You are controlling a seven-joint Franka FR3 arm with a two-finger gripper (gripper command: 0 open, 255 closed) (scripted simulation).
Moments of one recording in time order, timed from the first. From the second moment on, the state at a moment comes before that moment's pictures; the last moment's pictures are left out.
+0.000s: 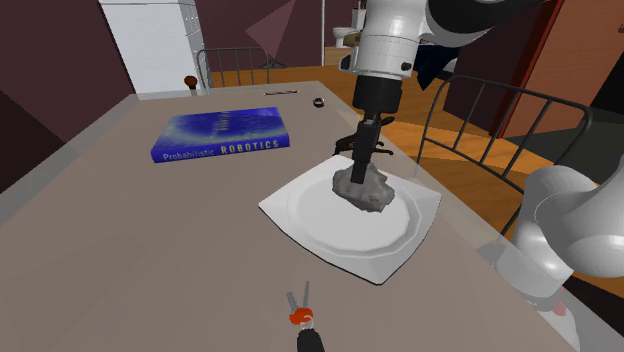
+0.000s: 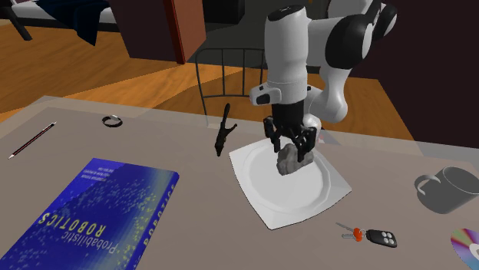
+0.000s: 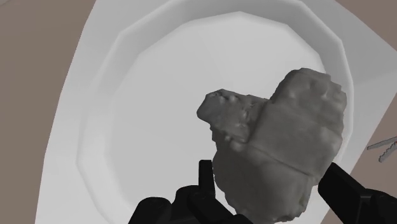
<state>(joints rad) 0.37 -0.57 0.12 -2.30 0.33 1.80 -0.01</state>
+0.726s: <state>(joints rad) 0.37 -0.57 0.11 -2.28 0.33 1.78 0.00</state>
